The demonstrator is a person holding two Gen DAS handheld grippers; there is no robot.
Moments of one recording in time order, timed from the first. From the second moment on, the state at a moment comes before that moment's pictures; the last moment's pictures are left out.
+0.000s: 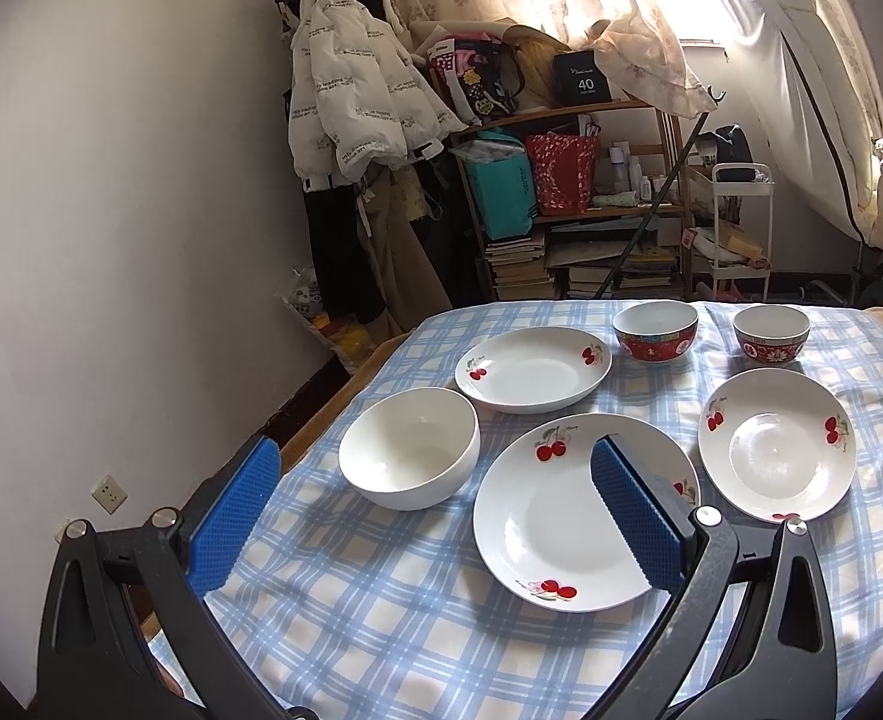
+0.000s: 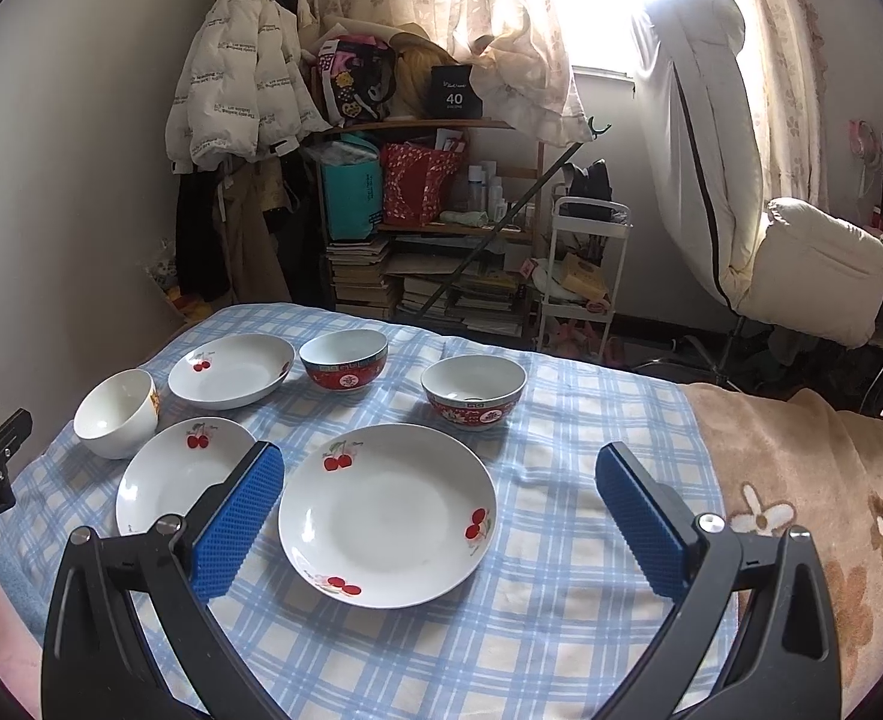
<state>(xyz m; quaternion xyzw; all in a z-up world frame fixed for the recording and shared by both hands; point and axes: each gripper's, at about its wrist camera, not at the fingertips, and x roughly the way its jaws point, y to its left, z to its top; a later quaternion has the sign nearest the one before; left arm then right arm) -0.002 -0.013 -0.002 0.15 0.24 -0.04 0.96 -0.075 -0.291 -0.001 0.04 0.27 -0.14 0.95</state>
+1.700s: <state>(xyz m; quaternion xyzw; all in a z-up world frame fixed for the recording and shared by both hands) 0.188 -0.210 -0.097 0.19 0.53 -0.25 0.79 0.049 -0.364 -0.096 0.10 0.45 -0.12 0.88</state>
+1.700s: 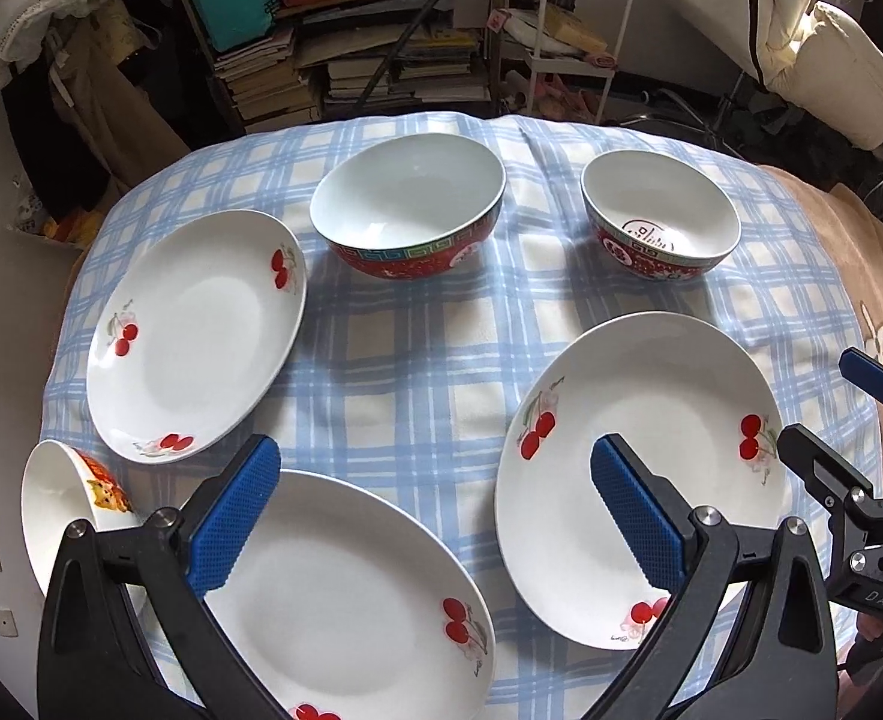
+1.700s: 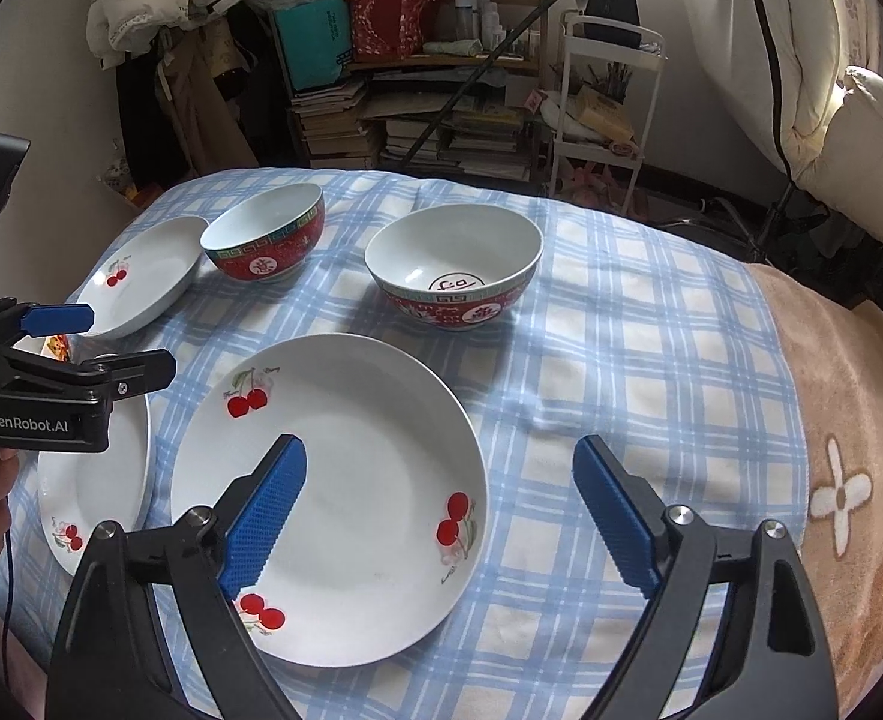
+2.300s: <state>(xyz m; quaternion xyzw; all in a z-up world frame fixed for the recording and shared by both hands) 0.194 -0.264 -0.147 0.24 0.60 -0.28 0.71 0.055 -0.392 -0.150 0.19 0.53 -0.10 0.82</state>
